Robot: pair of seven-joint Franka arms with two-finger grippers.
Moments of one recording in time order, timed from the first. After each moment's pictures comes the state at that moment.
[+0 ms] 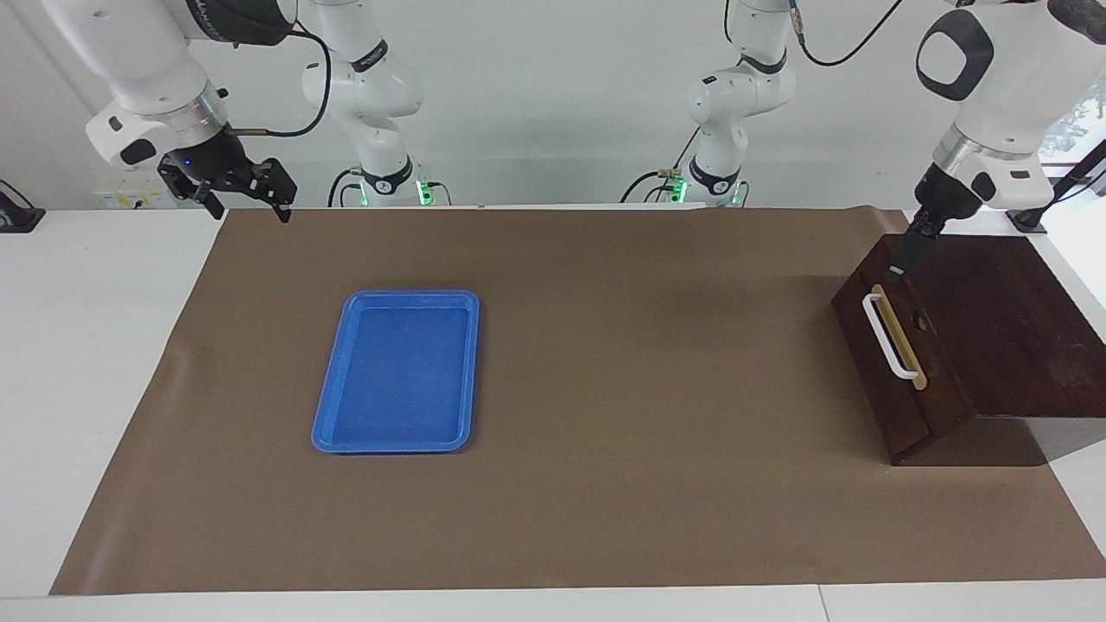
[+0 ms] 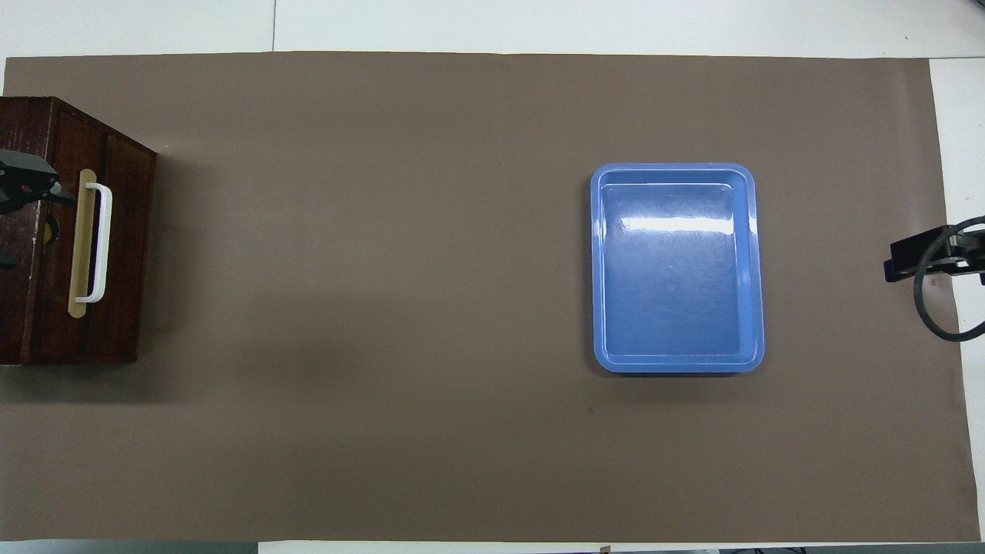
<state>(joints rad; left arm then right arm) 0.27 -0.06 -0.21 -1.72 -0.07 1.75 -0.52 -0.10 -0.06 0.04 -1.62 -0.03 1.46 0.01</state>
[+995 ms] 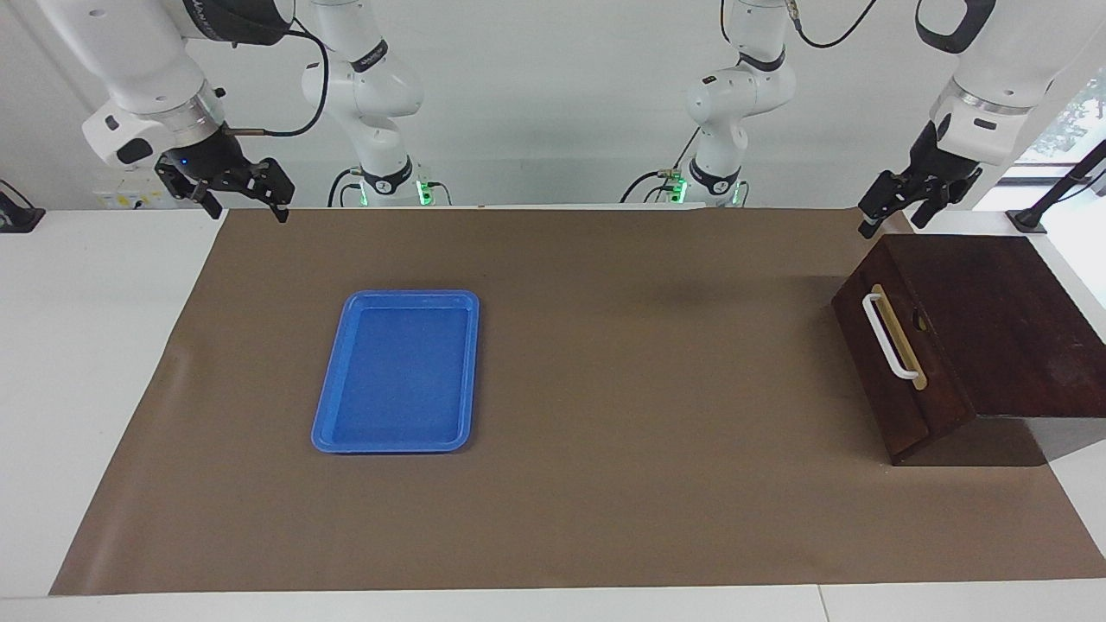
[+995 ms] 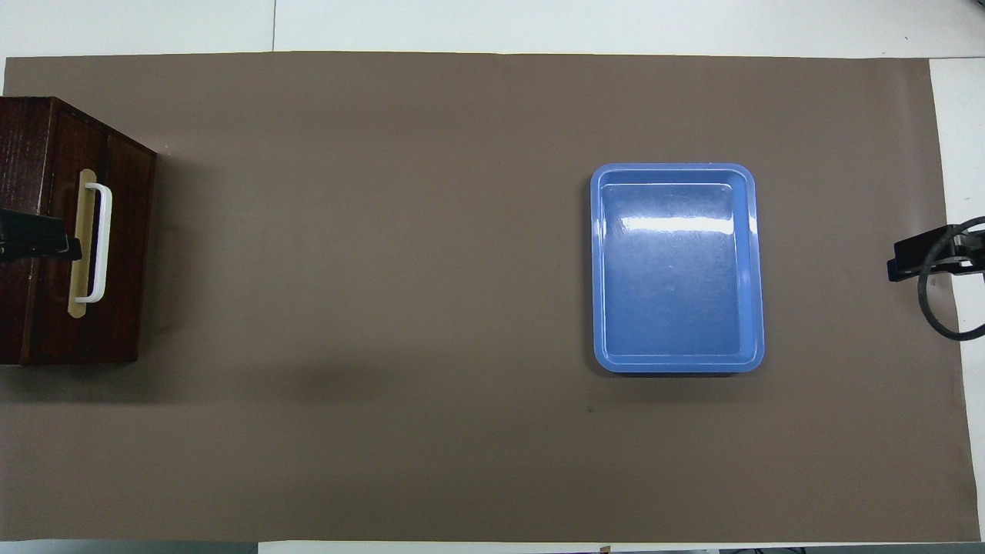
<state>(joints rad) 0.23 -0.13 -0.22 -1.71 -0.07 1.60 -0.11 -0.10 -0.06 0.04 -1.62 -0.03 1.46 0.01</state>
